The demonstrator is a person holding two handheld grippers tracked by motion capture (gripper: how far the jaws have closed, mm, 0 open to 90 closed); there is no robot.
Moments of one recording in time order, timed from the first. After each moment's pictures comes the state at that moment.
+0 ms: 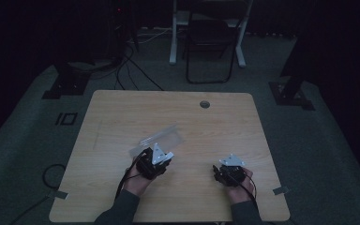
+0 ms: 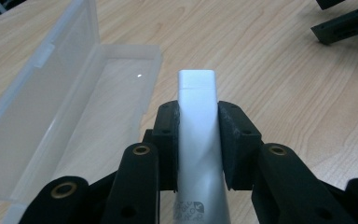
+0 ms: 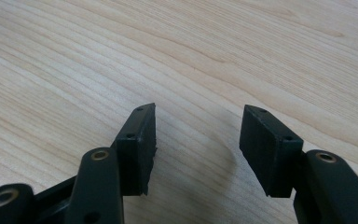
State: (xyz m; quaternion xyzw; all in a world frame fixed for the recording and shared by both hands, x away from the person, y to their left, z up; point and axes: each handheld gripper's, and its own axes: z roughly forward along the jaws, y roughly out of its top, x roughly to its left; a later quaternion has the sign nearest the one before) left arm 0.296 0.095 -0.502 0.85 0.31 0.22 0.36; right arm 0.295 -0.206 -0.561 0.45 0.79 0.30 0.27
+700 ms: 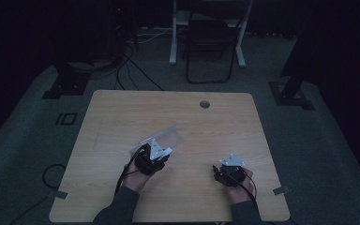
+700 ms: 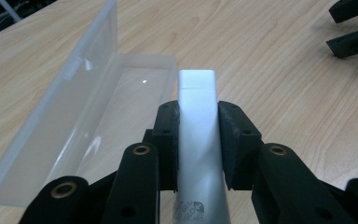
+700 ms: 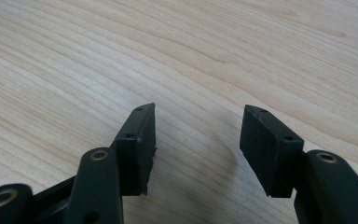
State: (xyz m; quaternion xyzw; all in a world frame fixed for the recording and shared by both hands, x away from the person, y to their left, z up) left arm 0.306 0.099 -0.495 0.85 0.32 0.23 0.36; right arm 0.295 -0.206 -0.561 0.46 0.79 0.31 0.27
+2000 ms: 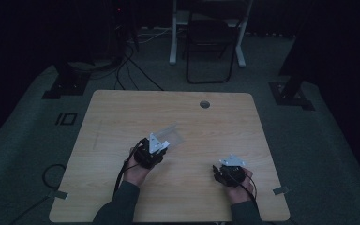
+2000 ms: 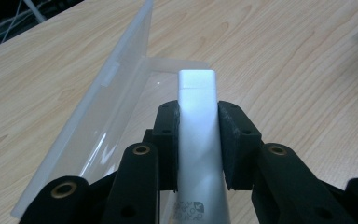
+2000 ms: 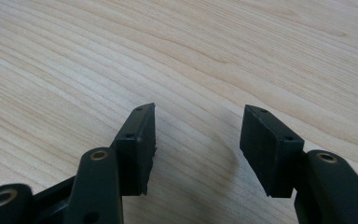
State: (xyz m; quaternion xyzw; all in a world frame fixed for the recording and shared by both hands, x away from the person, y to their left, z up) left arm 0.326 0.103 -0.499 0.83 0.34 0.25 0.36; right arm 0.295 -0.206 -0.562 0.46 0.79 0.31 0.27
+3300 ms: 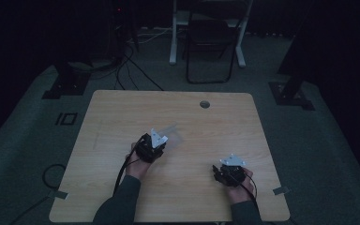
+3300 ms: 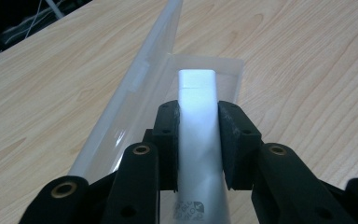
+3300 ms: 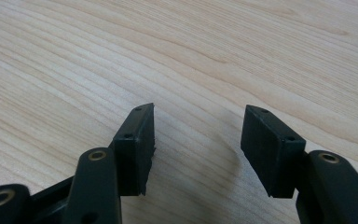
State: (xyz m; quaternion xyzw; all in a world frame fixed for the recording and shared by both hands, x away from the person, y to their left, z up) left arm 0.351 0.102 -0.511 0.83 0.35 0.28 0.34; right arm 0.296 -0.207 -0.562 0.46 0.79 0.31 0.26
